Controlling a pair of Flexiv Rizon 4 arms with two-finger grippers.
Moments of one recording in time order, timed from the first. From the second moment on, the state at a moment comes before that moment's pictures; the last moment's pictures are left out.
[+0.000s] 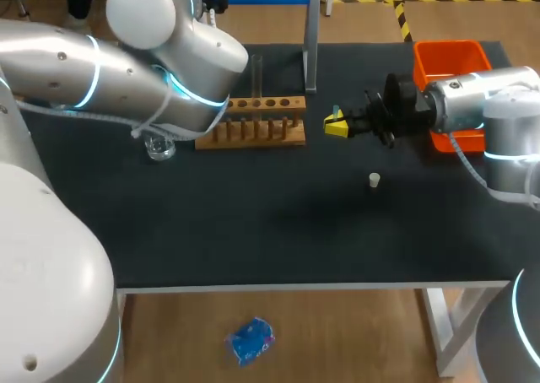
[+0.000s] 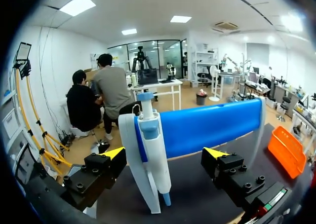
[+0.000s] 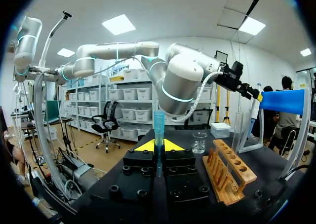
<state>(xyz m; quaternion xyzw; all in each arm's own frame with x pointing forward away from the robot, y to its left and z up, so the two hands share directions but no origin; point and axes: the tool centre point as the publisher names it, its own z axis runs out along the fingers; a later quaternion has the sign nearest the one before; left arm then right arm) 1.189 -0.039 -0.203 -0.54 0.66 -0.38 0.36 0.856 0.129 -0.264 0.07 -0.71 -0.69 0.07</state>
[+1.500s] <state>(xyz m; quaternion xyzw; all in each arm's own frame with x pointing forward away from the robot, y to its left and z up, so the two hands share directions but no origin) 1.205 -0.038 -0.205 -0.58 0.60 -0.39 0.38 0.856 0.129 -0.264 0.07 -0.71 -0.69 0.07</state>
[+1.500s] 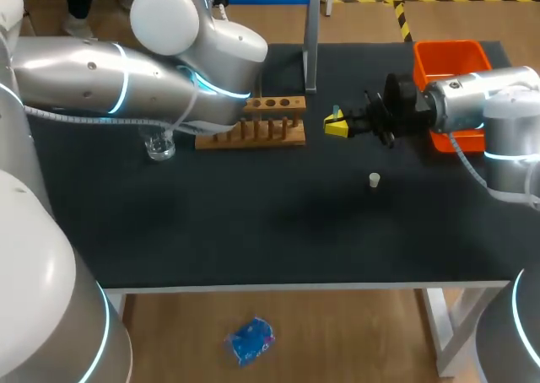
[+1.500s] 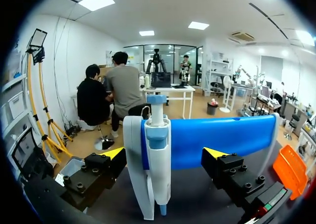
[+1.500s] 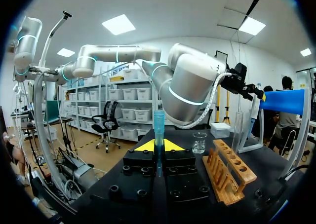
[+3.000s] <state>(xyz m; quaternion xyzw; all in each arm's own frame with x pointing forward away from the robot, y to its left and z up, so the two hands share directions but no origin) 1.213 -0.037 -0.210 -0.59 0.59 -0.38 0.38 0.856 0.129 -0.264 0.07 -0.71 -0.69 0.07</state>
